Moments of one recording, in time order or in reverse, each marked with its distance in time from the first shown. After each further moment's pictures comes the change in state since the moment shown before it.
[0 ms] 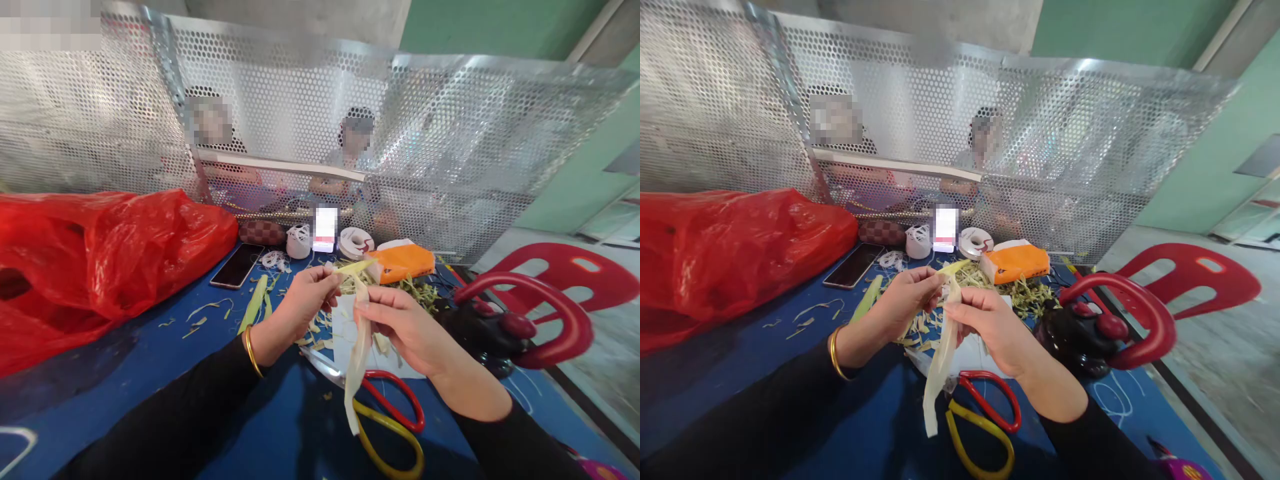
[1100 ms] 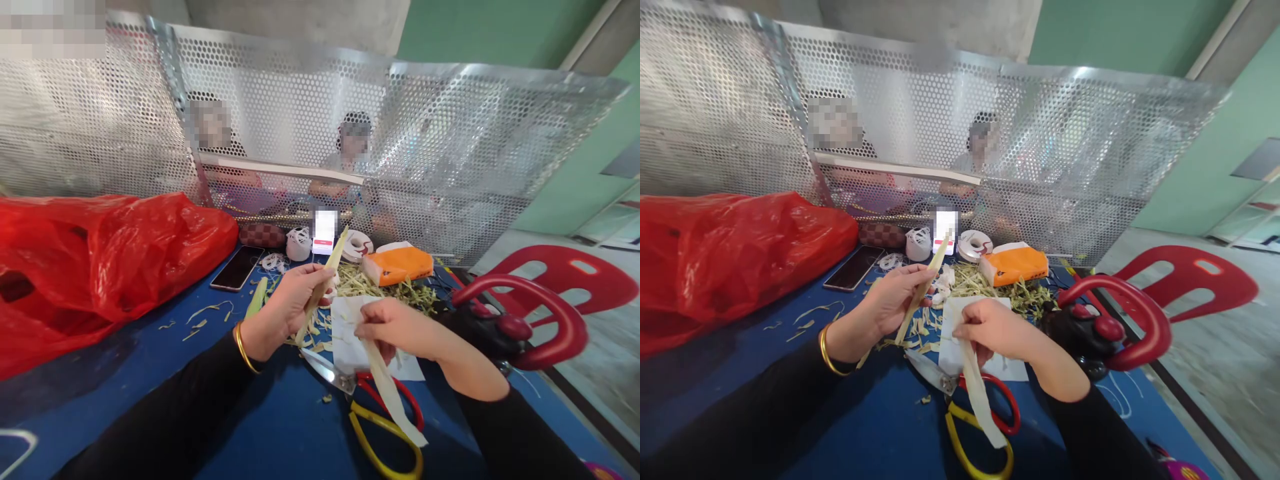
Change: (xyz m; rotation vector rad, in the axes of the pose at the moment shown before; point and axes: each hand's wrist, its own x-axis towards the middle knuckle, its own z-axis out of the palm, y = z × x) left_hand 0.001 0.016 -0.007 -0.240 0.110 -0.172; right_hand 0.010 0.011 -0.031 -0.664 -0.110 0.316
